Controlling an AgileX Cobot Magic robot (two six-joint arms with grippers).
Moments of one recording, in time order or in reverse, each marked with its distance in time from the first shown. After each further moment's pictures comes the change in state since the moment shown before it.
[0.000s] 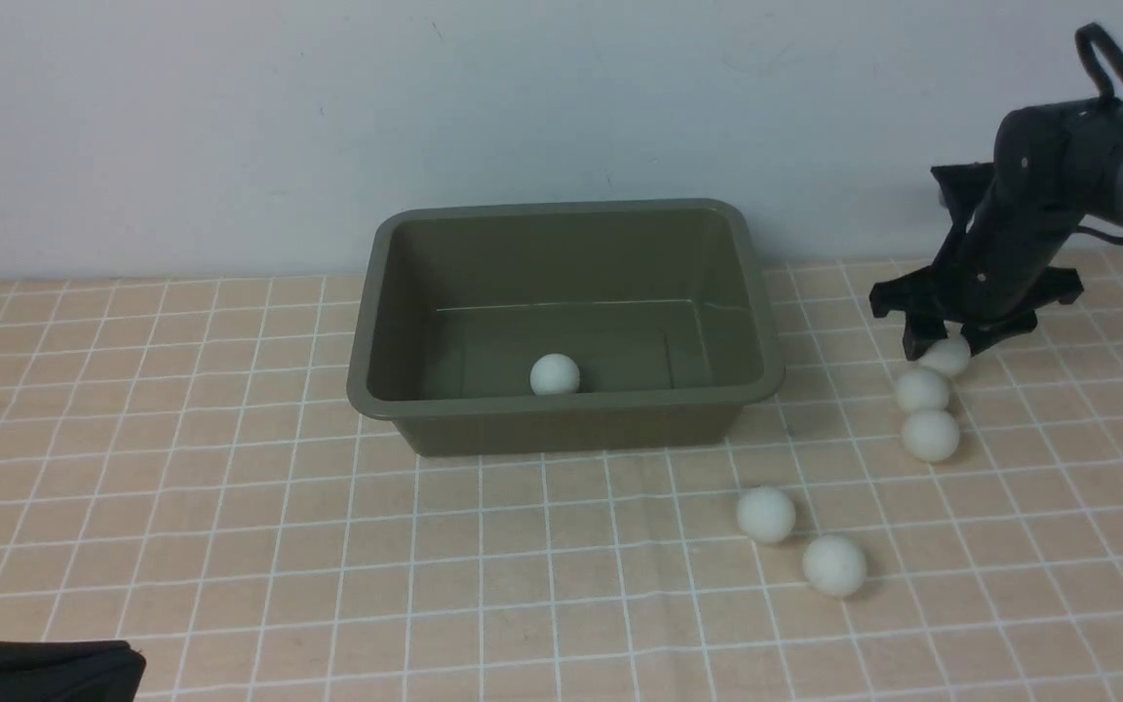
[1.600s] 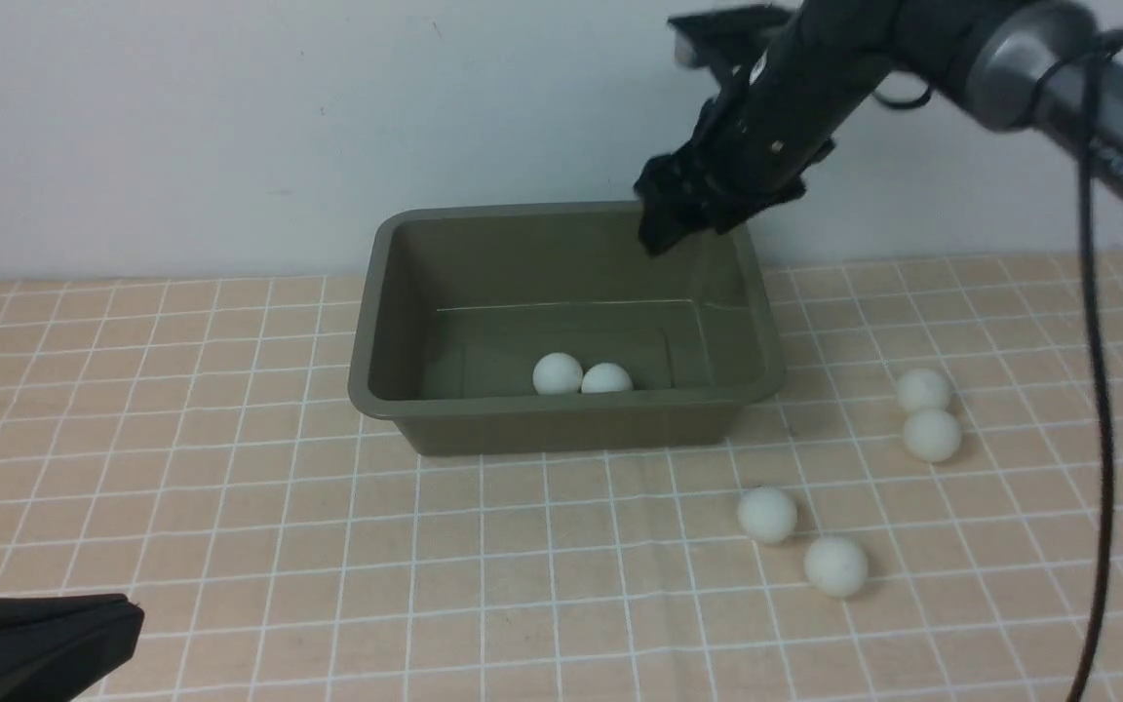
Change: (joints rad) right arm 0.270 -0.111 -0.358 0.229 0.254 -0.241; left arm 0.000 0.000 0.001 0.000 -0.071 0.015
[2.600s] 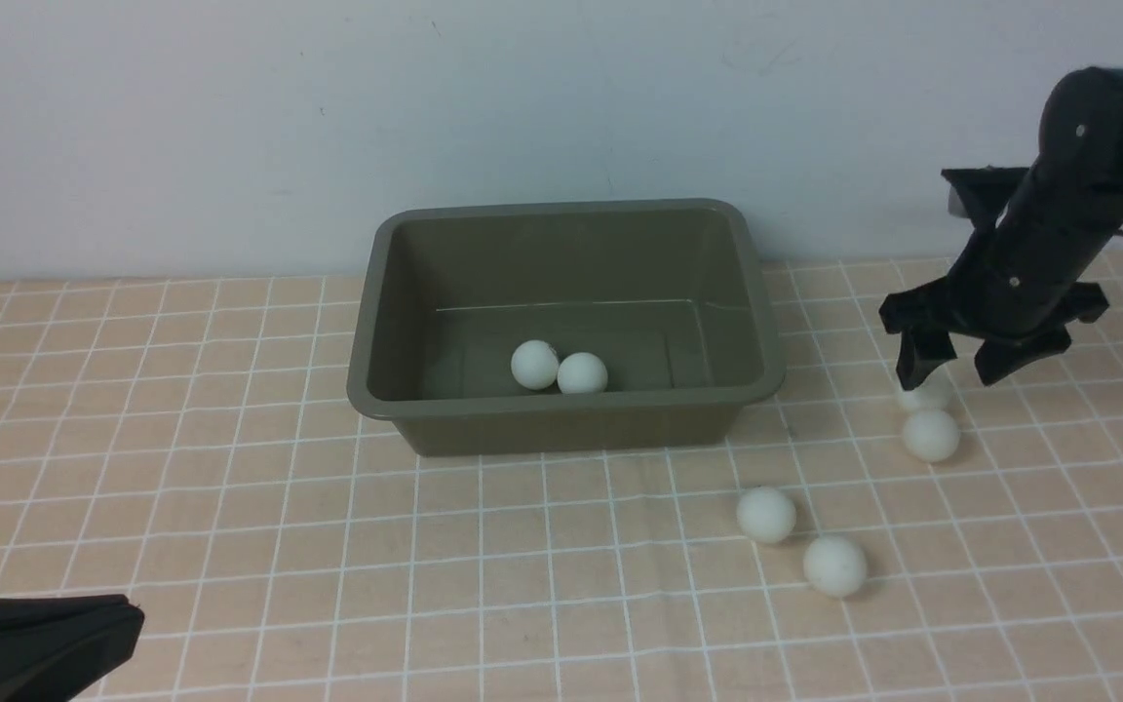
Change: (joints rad) right arm -0.260 -0.073 0.575 -0.102 -0.186 0.128; left arm 0.000 0.000 0.000 0.000 0.001 0.041
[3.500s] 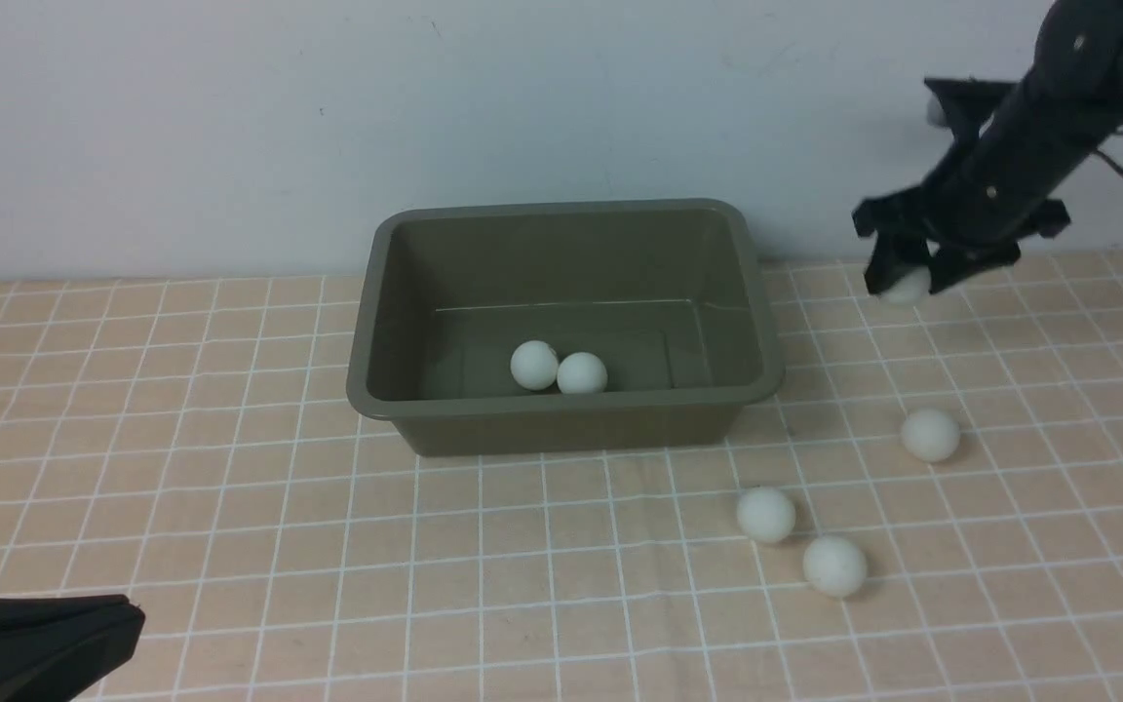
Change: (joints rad) right arm 0.005 0.072 -0.361 0.213 0.148 -0.096; left arm 0.000 0.000 0.000 -0.001 0.000 0.000
